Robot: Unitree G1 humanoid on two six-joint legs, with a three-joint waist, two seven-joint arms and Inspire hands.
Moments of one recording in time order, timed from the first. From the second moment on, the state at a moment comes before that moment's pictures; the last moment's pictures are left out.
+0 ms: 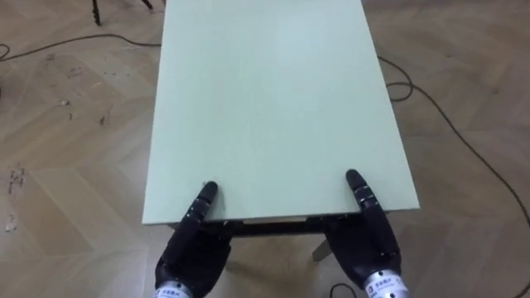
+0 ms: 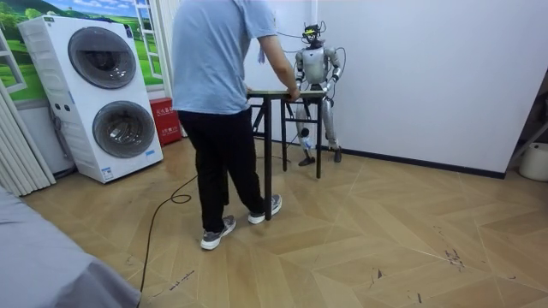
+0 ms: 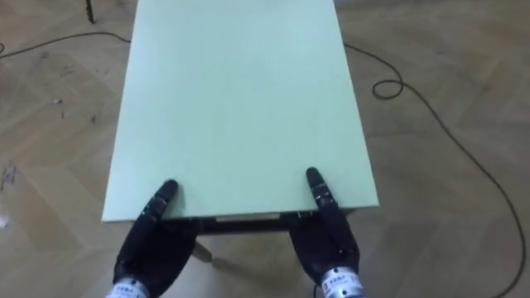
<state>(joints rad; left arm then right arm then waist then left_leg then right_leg) 0.33 0.19 -0.28 -0.01 -1.39 0.00 -0.02 0.24 -0.25 0.39 0.13 1.53 -0.19 0.21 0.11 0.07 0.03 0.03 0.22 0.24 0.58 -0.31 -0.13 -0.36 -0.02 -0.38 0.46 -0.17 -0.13</state>
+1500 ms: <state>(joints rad) 0.39 0.19 -0.27 0.04 -1.34 -0.04 -0.05 0.28 -0.21 0.41 0.20 1.53 -0.19 0.23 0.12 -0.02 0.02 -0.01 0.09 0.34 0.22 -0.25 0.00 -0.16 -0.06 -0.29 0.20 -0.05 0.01</state>
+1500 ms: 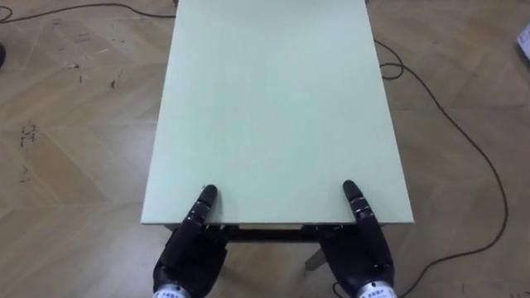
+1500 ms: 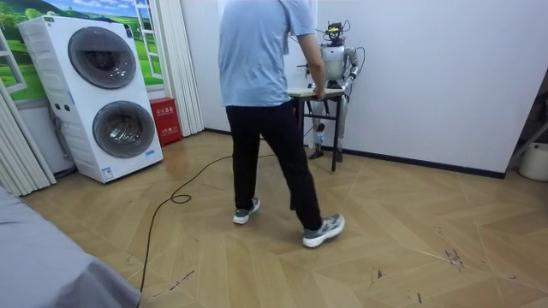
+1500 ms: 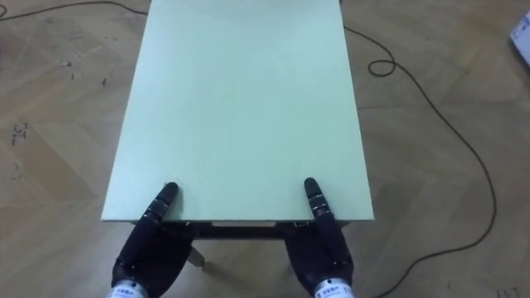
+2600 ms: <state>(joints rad) 0.42 0.15 -0.31 0.02 -1.34 -0.09 -0.06 0.26 -0.26 0.41 0.18 1.49 -0.19 0.21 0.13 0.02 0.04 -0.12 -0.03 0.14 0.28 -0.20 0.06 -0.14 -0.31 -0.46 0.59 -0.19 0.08</state>
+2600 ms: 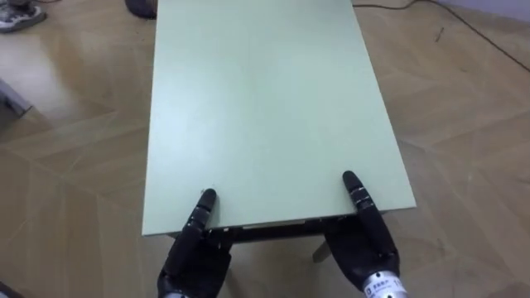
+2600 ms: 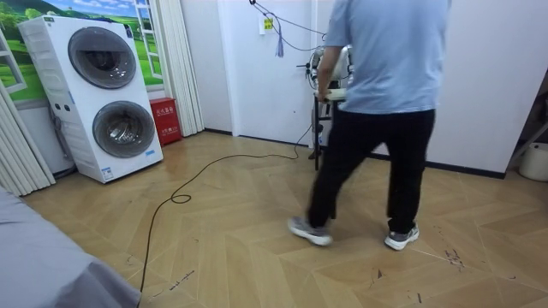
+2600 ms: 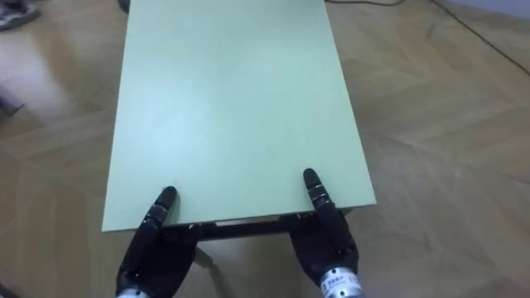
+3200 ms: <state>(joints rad) 0.44 0.19 -0.32 0.01 -1.34 -0.12 -0.05 0.25 -0.24 0.44 0.18 1.48 -0.20 0.20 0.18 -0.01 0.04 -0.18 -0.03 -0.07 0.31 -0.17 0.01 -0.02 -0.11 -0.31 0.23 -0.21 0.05</state>
